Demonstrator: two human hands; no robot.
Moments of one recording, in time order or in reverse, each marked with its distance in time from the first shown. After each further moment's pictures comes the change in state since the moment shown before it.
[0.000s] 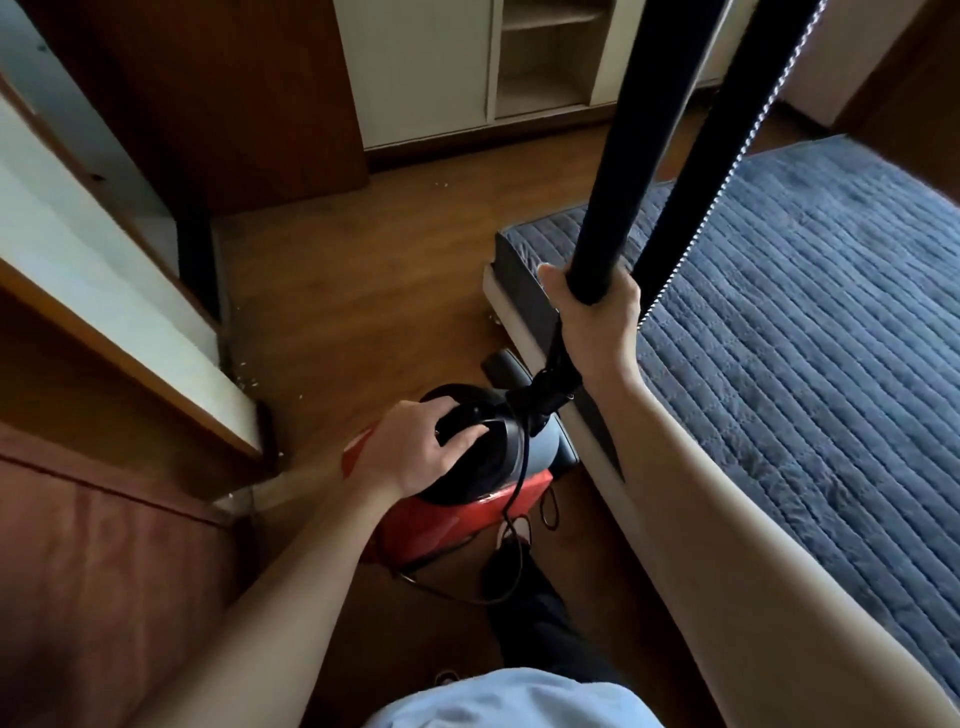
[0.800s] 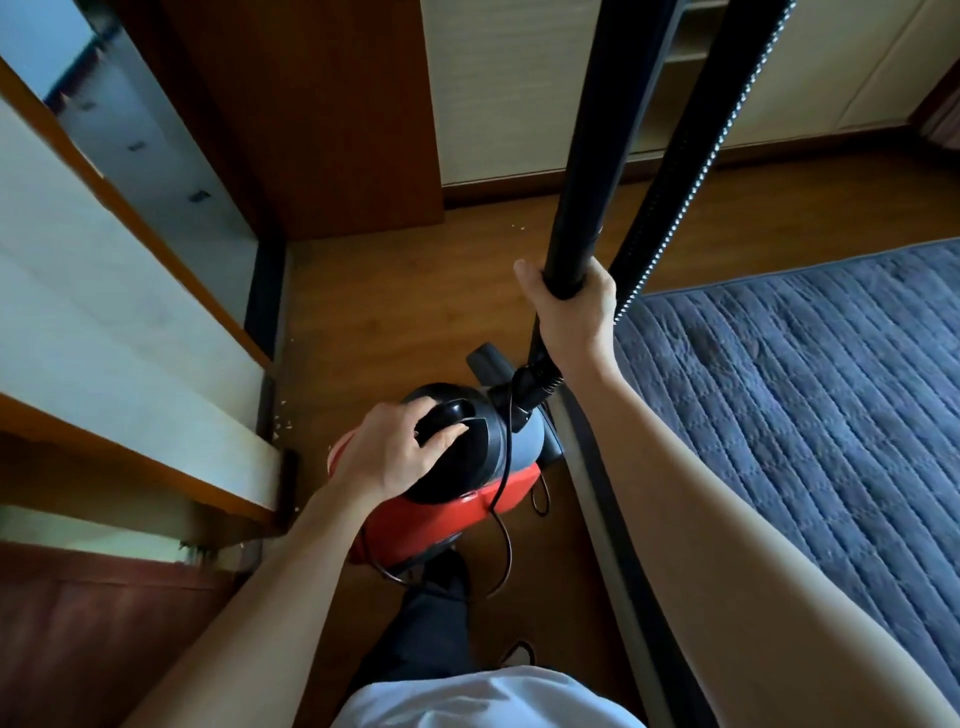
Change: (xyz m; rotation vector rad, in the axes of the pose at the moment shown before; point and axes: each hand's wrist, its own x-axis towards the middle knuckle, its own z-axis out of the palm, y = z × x) left_hand 0.275 -0.109 -0.027 0.211 0.165 -0.214; right_hand 0.312 0.025 0.136 0.095 -0.261 -0.050
